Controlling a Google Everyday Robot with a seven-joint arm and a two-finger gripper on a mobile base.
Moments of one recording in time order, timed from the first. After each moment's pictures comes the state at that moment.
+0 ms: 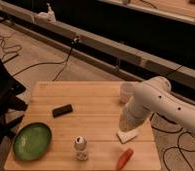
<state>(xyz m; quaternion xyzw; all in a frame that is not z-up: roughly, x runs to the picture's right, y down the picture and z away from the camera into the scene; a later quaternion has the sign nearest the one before) 0.132 0.181 0.646 -0.32 -0.17 -0.12 0.93</state>
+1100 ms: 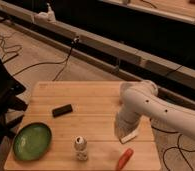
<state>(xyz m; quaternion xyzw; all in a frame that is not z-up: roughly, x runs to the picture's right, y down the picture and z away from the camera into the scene) 0.103 0.218 0.654 -0.35 -0.18 -0.20 0.90</state>
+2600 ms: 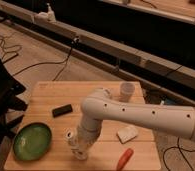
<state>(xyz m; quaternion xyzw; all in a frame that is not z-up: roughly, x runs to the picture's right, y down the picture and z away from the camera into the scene) -0.065 0.235 0.631 -0.33 -0.33 -0.33 0.82</state>
